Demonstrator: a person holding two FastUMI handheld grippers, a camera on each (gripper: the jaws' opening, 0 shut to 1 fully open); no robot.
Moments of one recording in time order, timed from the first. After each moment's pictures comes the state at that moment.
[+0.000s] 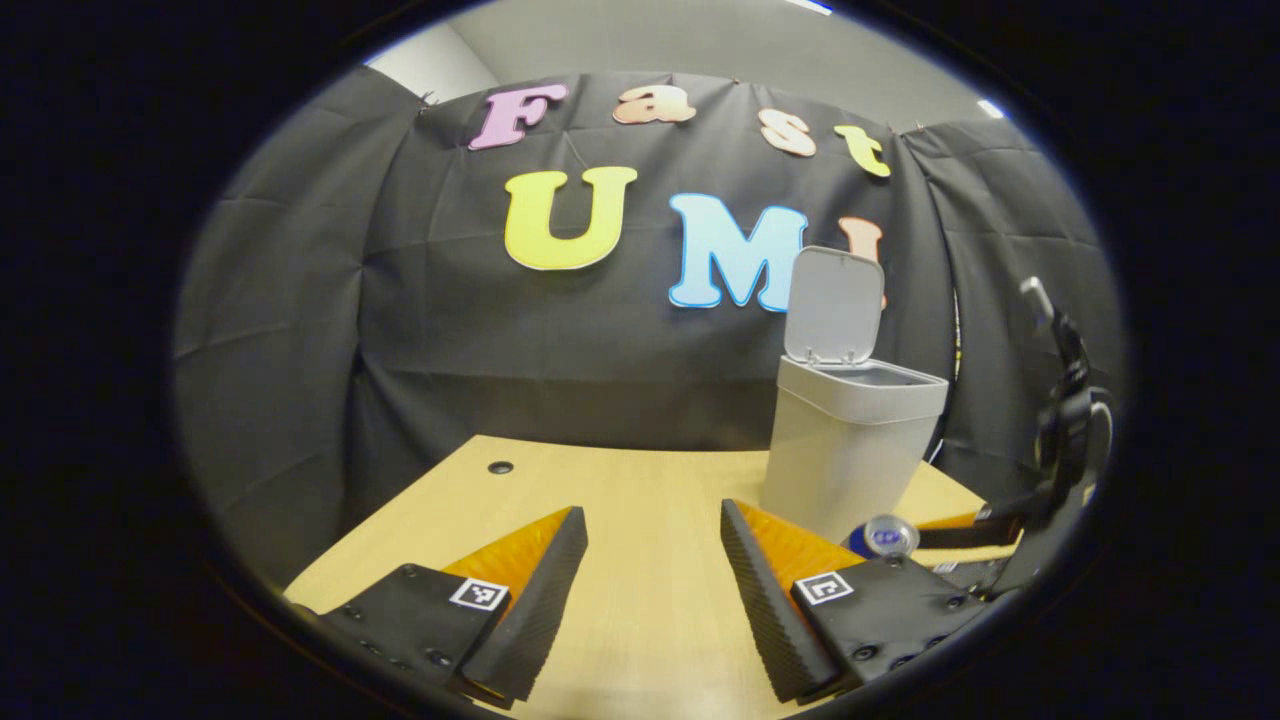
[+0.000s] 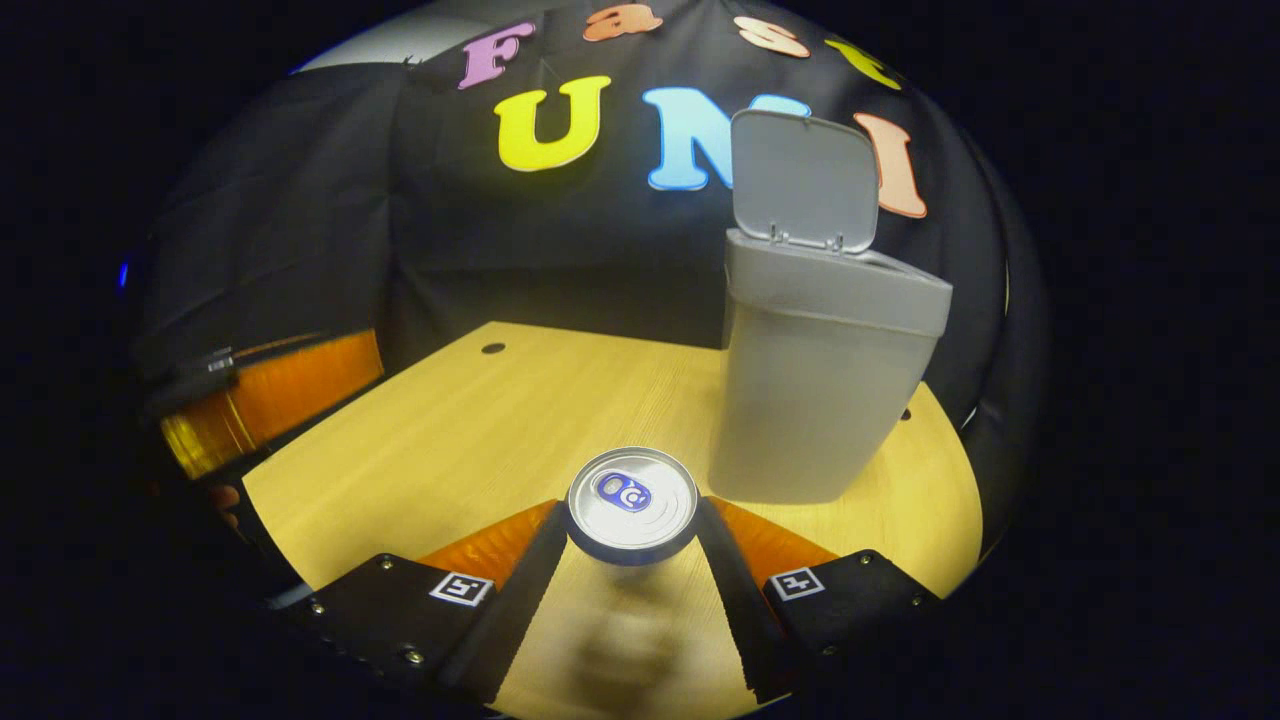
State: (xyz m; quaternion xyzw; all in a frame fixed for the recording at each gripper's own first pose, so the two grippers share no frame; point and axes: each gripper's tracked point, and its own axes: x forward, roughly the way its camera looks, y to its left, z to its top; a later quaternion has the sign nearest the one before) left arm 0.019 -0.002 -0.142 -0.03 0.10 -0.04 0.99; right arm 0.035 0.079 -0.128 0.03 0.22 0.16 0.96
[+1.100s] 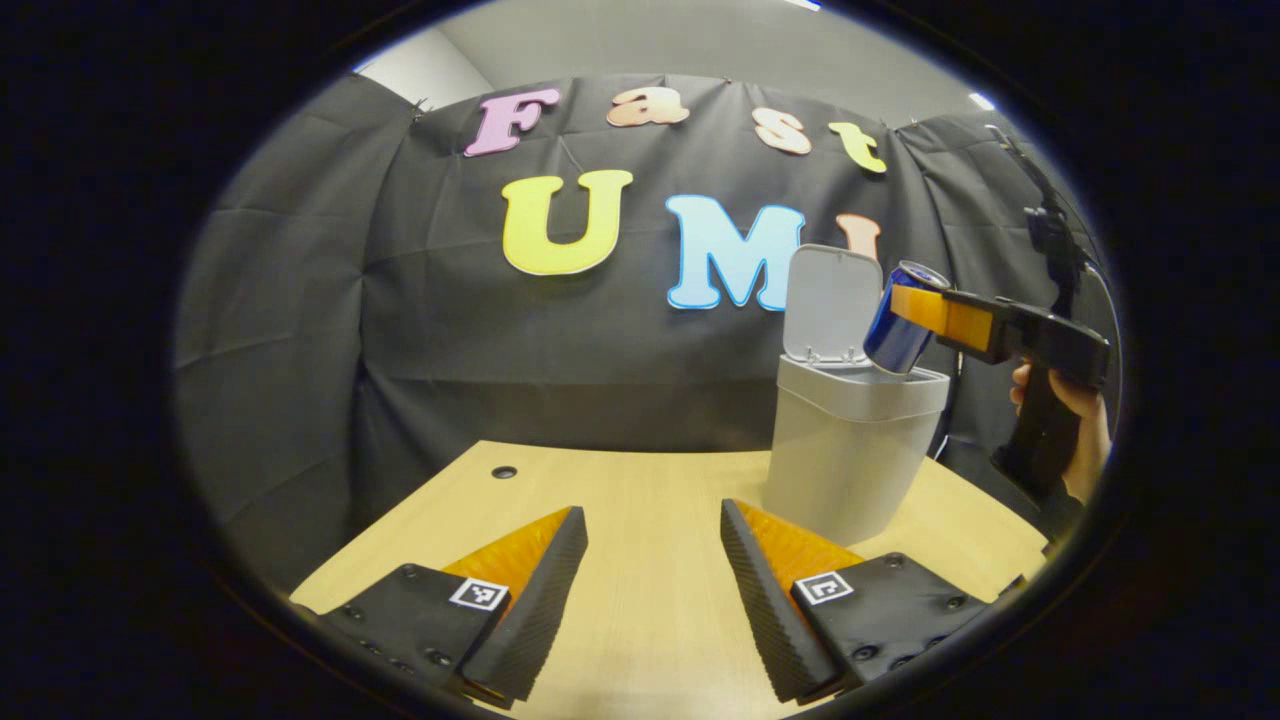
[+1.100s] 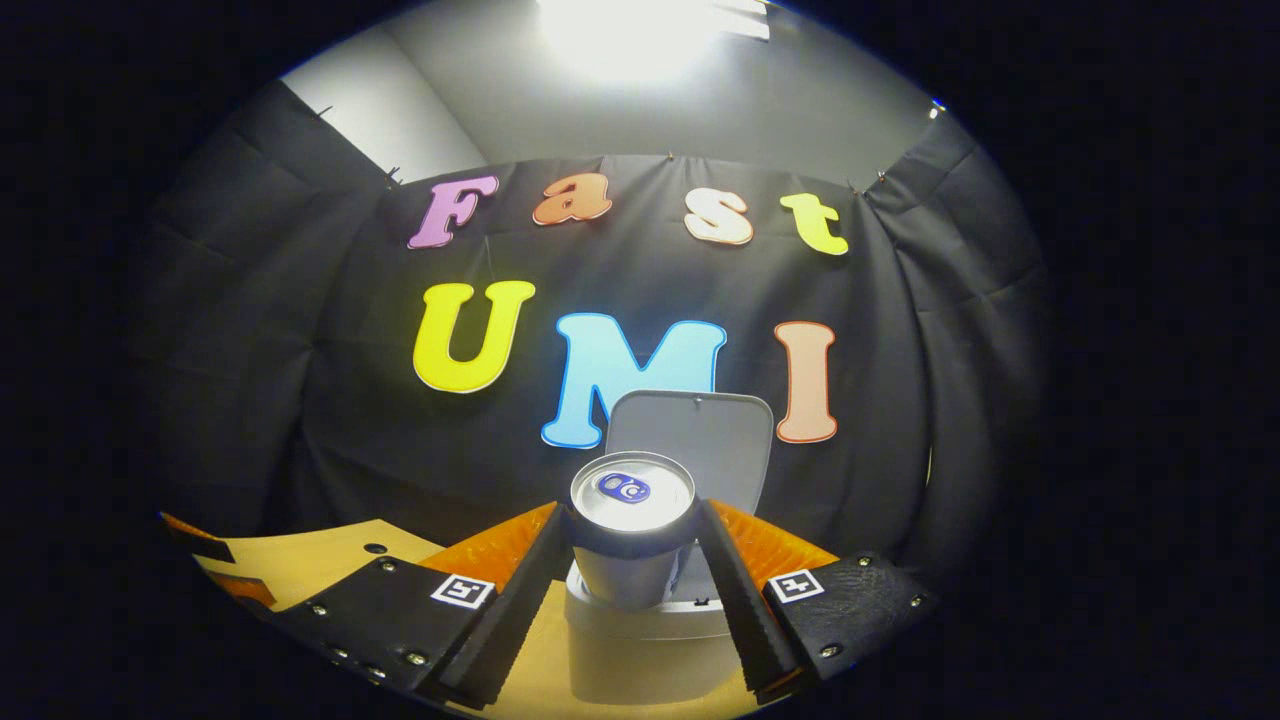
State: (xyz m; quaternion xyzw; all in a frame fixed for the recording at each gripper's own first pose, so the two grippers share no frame) left arm 0.018 -0.007 -0.137 -0.01 0.10 -0.03 0.99; right arm 0.119 -0.020 0.040 0.00 -0.09 0.01 1.00
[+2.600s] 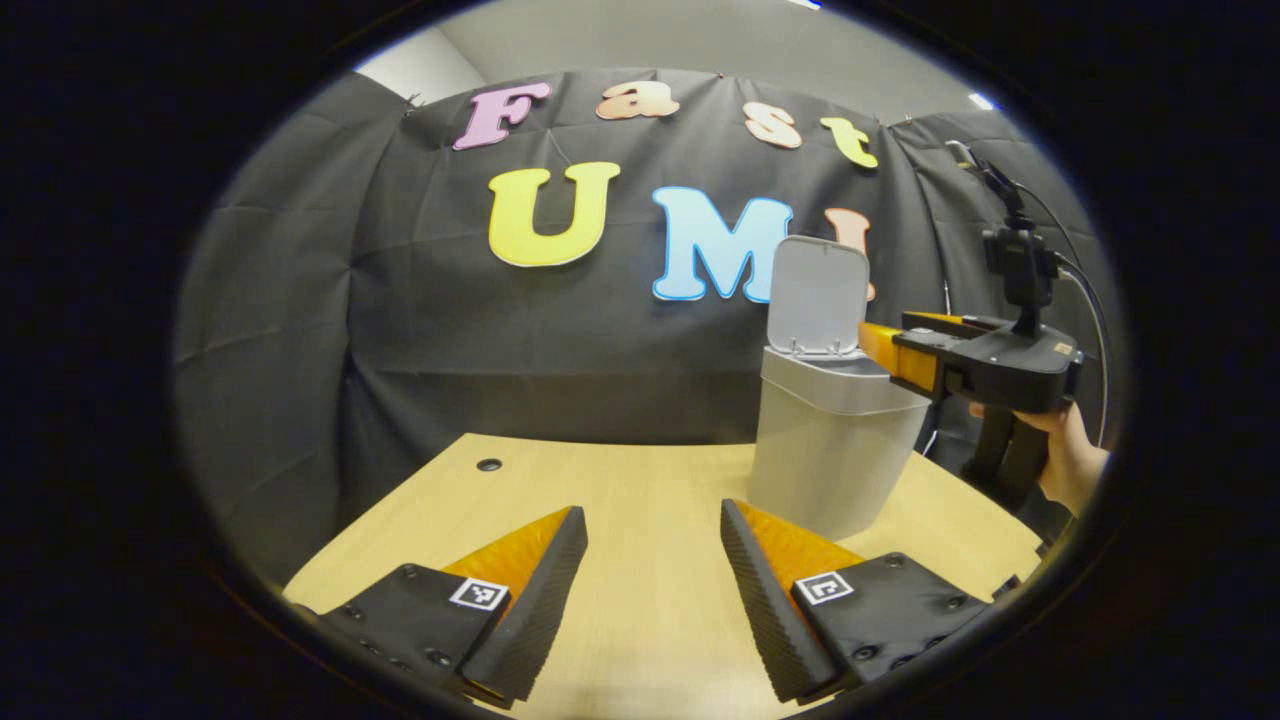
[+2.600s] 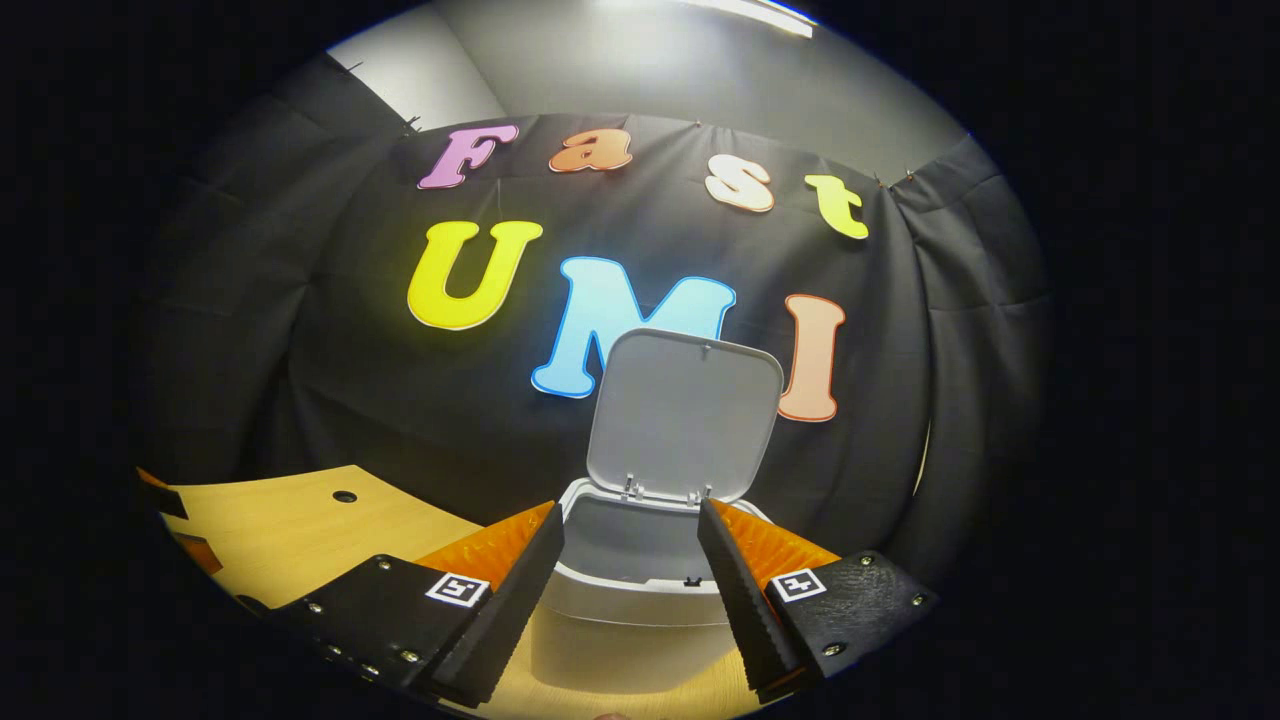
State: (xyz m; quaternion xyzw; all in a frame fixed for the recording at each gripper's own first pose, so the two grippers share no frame) left arm 0.017 -0.026 -0.145 -0.02 0.11 -0.05 0.99; right arm 0.138 -0.019 0.005 -0.05 -0.03 0.01 1.00
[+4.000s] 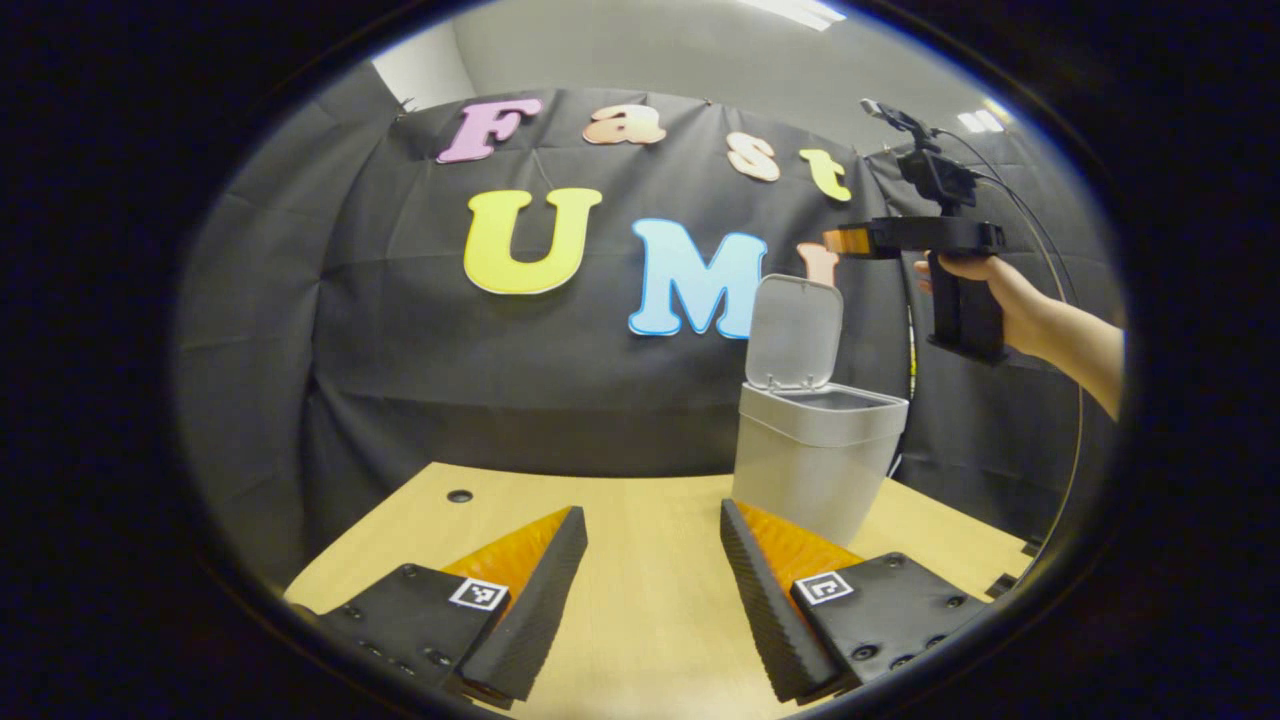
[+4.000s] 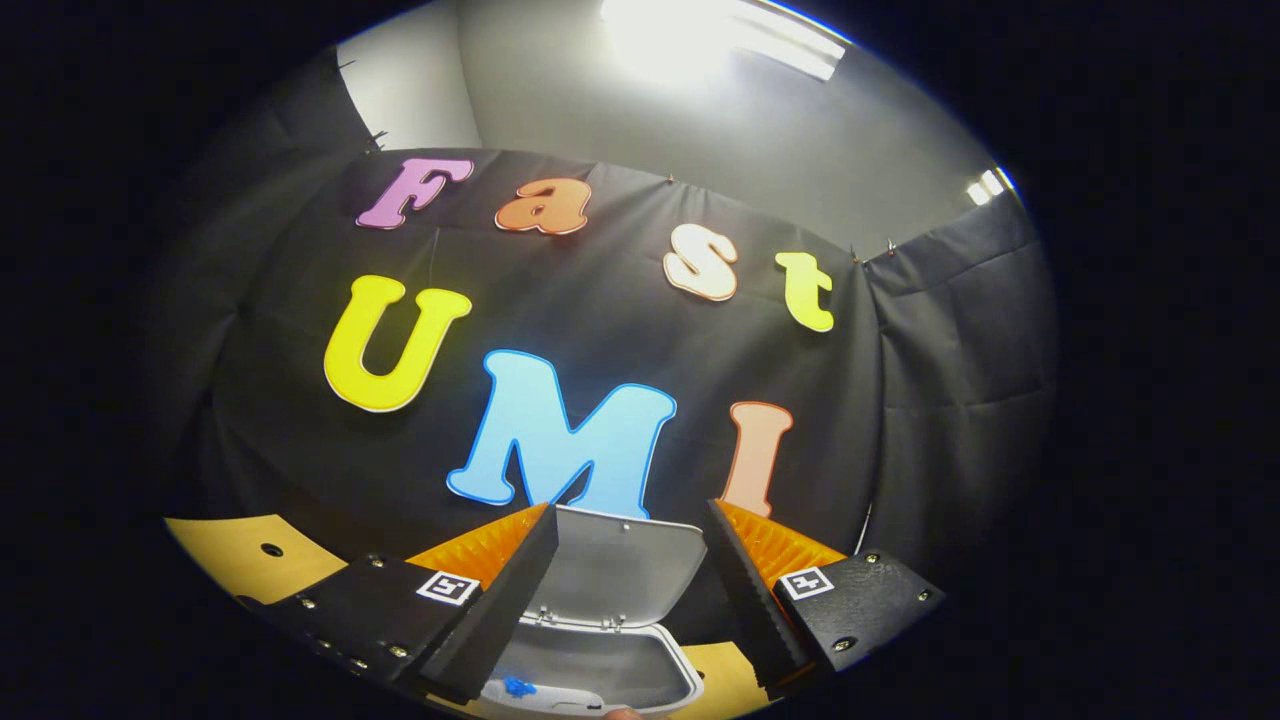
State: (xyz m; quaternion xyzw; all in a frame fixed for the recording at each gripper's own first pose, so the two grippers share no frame) left arm 0.032 -0.002 -0.120 -0.04 0.05 -0.09 0.99; right arm 0.183 -0.053 0.174 -0.07 -0.11 -0.08 0.99
